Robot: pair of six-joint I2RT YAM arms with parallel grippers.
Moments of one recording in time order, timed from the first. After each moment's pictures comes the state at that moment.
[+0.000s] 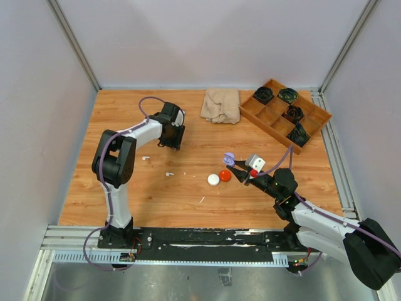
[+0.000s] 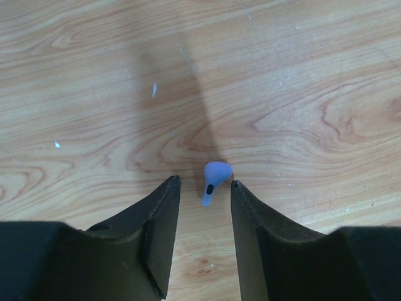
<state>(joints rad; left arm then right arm) -0.36 1.96 1.33 -0.47 0.00 -0.10 0.62 0.94 0.16 0.82 -0.34 -0.24</state>
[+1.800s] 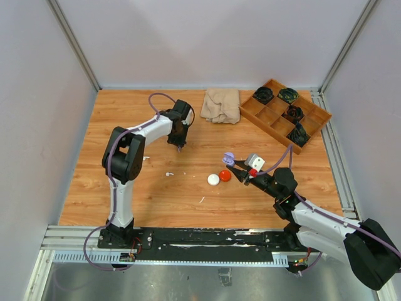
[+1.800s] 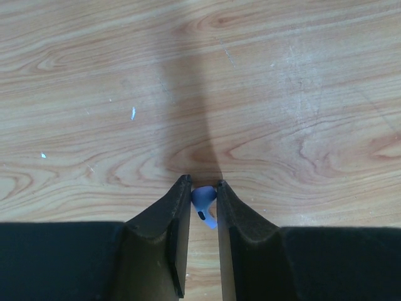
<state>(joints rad) -0.43 2.07 1.50 -0.59 -0.11 -0.19 0.62 0.93 0.17 0.80 -0.34 -0.25</state>
